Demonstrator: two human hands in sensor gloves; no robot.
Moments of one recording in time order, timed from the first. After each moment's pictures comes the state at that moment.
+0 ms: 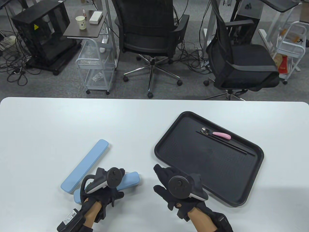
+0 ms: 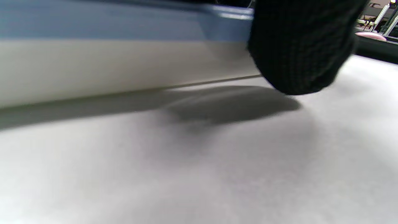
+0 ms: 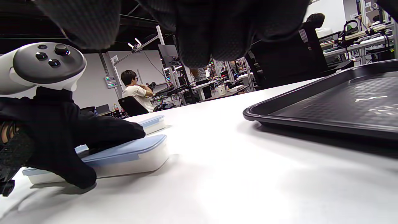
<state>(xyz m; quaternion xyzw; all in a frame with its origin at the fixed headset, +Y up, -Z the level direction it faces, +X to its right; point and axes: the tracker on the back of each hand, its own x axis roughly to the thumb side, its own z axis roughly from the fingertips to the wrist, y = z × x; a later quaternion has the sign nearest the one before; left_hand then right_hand) -0.208 -0.775 -0.297 -0.20 -0.13 0.03 0.97 0.066 -0.707 -0.261 0.27 -0.01 0.94 0.19</state>
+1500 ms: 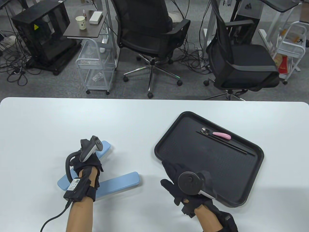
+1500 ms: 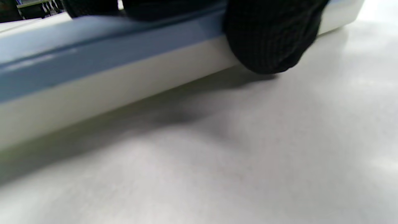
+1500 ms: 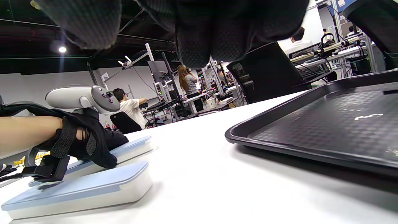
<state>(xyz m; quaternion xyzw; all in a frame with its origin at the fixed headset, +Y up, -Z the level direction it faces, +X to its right) -0.285 -0.765 -0.397 -0.22 0.22 -0.03 0.95 0.092 -0.698 -0.269 0.24 -0.03 0.95 0.22</state>
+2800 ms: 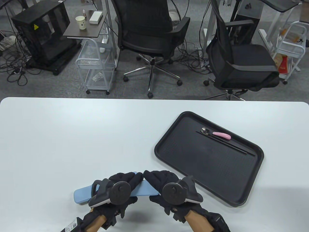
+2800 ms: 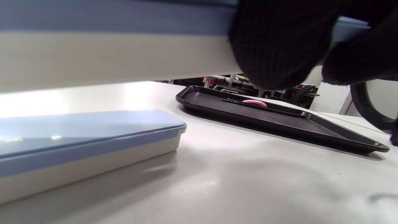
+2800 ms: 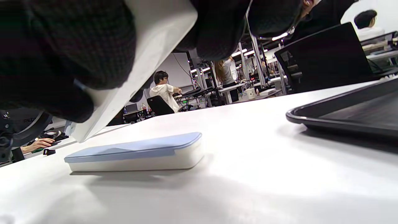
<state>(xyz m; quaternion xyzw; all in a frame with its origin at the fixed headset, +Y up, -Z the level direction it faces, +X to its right) -0.162 -0.709 -0.245 -0.06 -0.26 0.09 0.96 0.045 -0.706 -0.249 0.34 -0.03 0.92 0.18</state>
